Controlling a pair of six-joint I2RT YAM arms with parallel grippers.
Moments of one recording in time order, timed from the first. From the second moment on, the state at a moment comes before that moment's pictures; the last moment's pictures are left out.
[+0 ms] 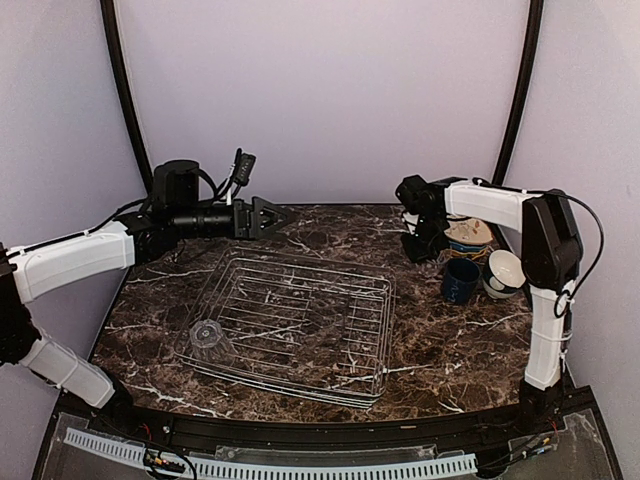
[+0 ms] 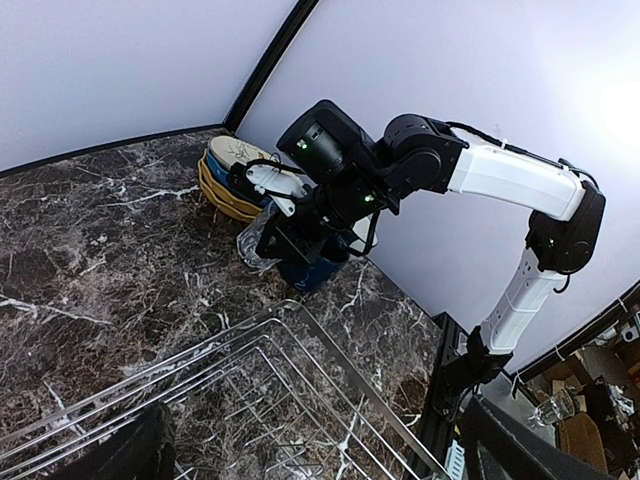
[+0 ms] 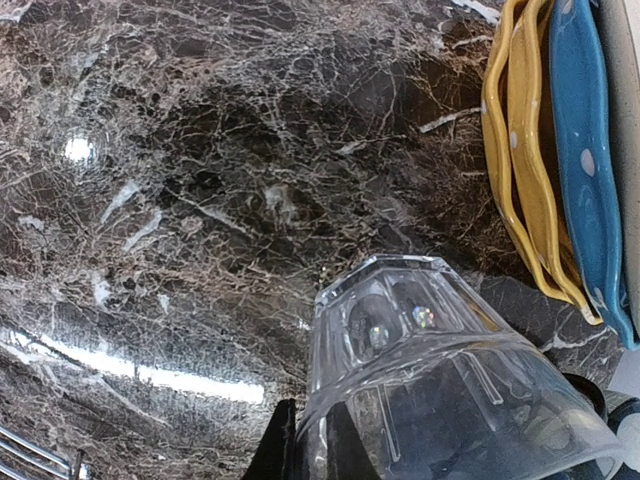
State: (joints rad) left arm -0.58 1.38 1.06 0.05 0.60 -0.45; right arm 0.46 2.04 1.67 -0.95 0.22 0.18
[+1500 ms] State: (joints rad) left arm -0.58 1.53 1.18 -0.41 0.58 -0.41; right arm 0.55 1.65 1.34 -0.74 0.13 0.19
